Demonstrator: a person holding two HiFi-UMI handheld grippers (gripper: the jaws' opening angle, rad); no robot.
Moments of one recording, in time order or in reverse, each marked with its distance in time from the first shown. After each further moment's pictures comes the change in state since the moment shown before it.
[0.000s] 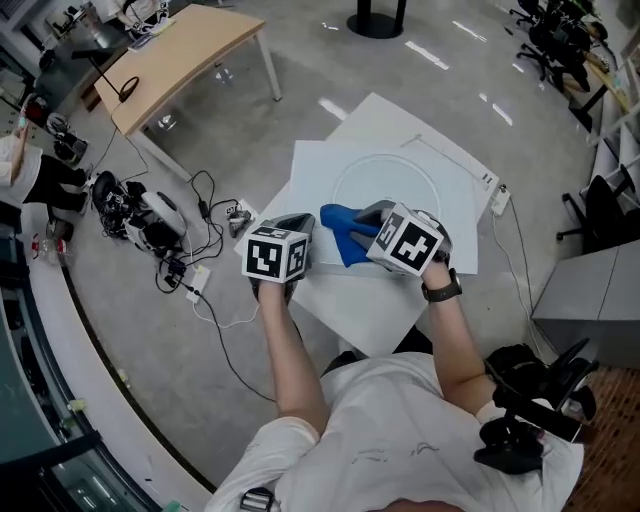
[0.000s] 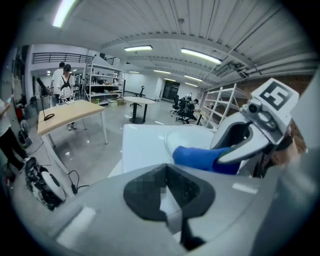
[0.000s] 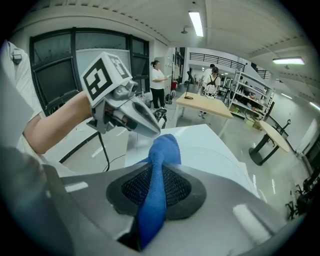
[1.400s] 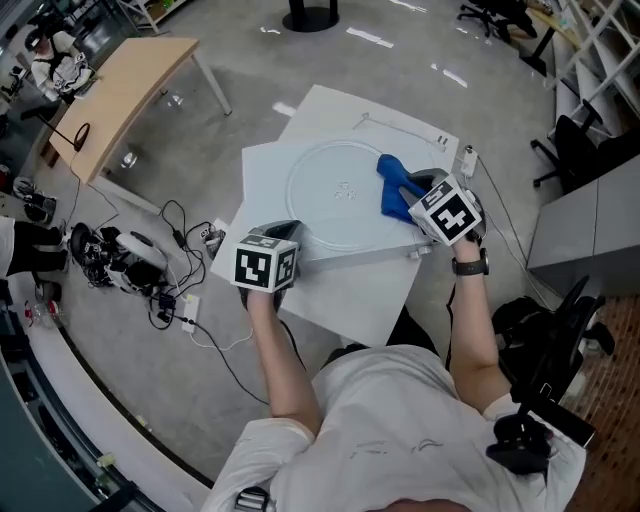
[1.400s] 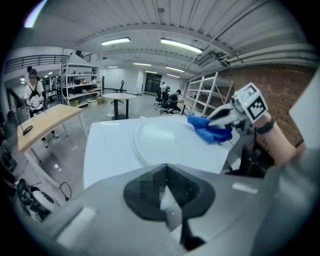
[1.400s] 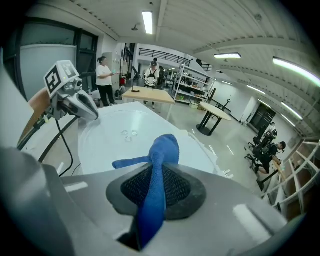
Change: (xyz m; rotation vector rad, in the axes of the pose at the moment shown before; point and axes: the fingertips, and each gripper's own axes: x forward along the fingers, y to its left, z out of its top) left arm 0.019 -0.048 -0.013 0.160 0.090 -0.142; right arm -0.102 -0.093 -0.140 0.372 0.071 -0.495
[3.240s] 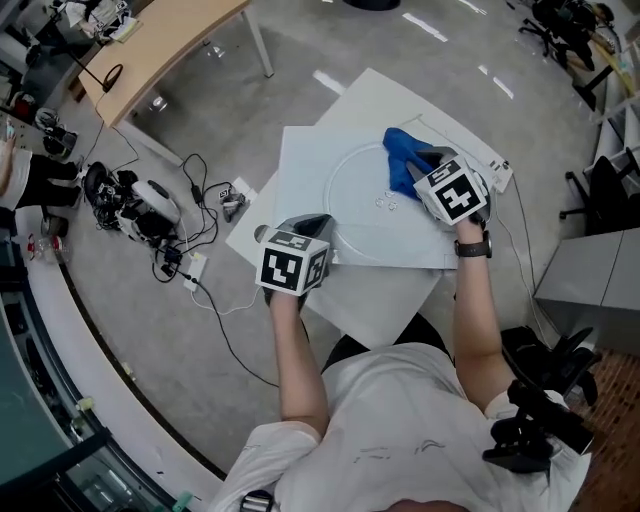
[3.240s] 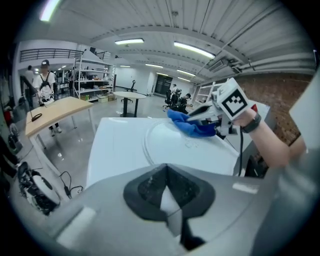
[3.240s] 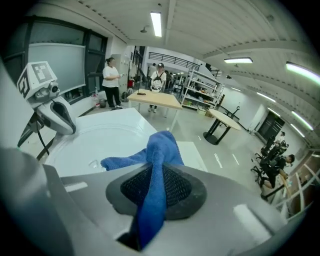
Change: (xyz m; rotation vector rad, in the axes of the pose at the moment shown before) left arm 0.006 0.007 0.000 -0.116 -0.032 0.048; right arm 0.079 -0.011 0.076 -0.086 -0.051 0.055
